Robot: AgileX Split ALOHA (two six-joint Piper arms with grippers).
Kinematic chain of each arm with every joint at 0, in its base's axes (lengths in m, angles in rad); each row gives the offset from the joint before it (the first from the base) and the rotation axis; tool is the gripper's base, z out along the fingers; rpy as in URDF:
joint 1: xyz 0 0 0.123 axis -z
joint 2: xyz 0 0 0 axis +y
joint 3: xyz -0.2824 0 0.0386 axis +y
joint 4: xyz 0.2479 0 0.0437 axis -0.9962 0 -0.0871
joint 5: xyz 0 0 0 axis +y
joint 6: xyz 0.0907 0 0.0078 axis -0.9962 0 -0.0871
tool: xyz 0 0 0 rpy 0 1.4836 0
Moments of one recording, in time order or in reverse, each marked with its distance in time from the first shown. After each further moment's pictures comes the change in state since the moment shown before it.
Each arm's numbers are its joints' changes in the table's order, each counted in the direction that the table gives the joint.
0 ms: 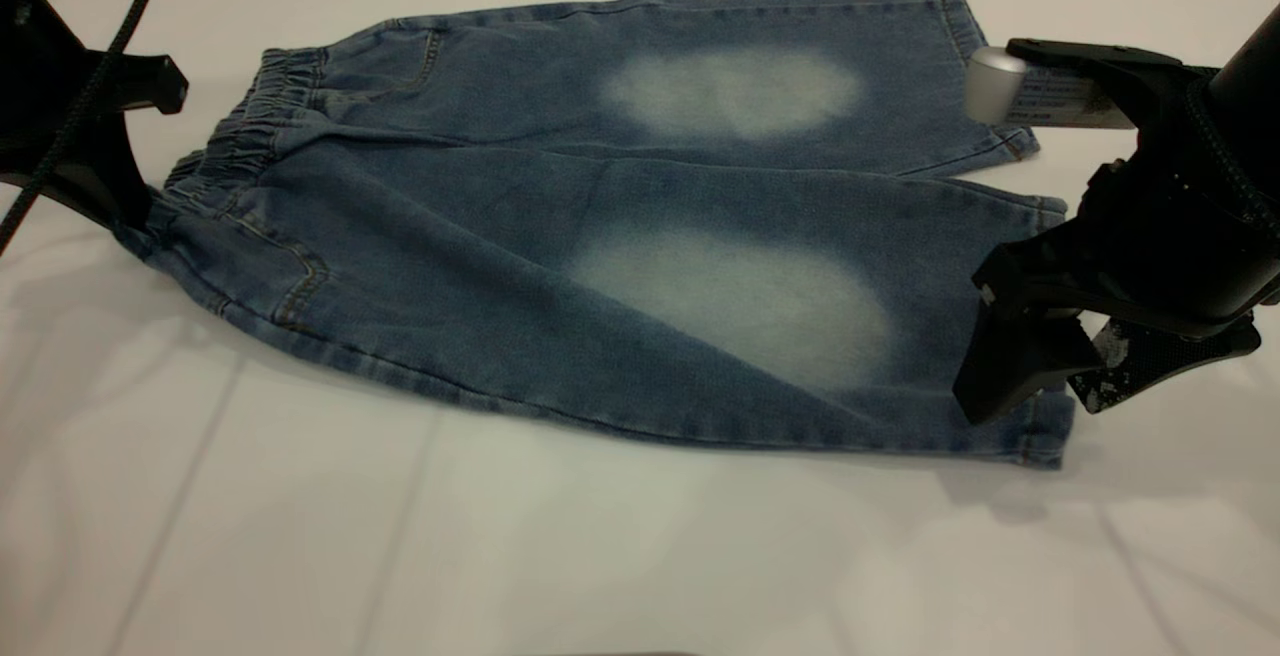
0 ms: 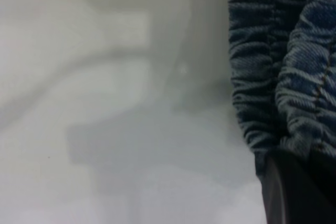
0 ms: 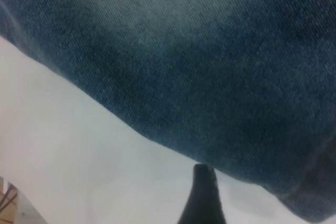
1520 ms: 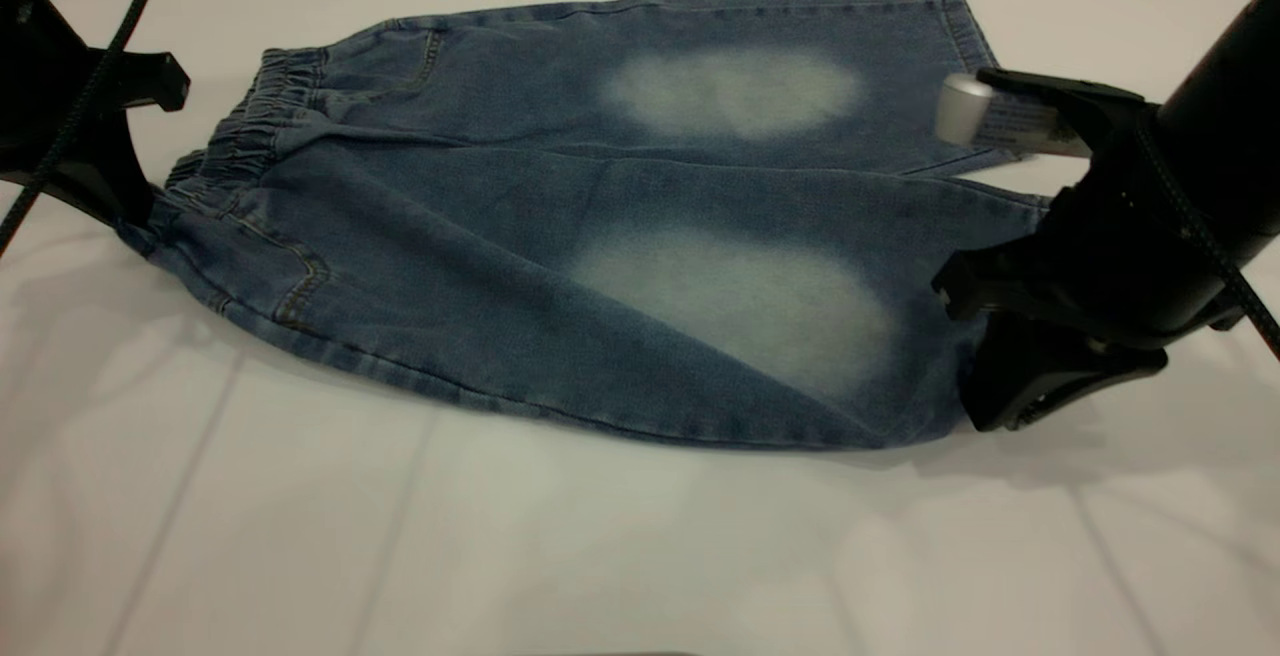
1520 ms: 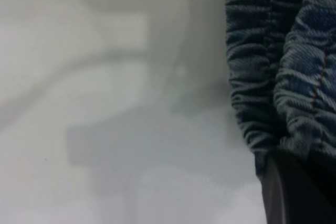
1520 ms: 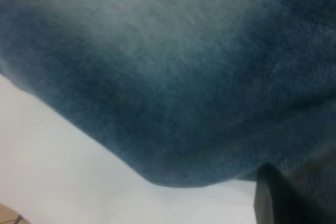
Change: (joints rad) left arm 0.000 0.000 0.000 0.011 -0.005 -0.002; right arm 0.000 0.098 -0.060 -0.094 0.022 0.037
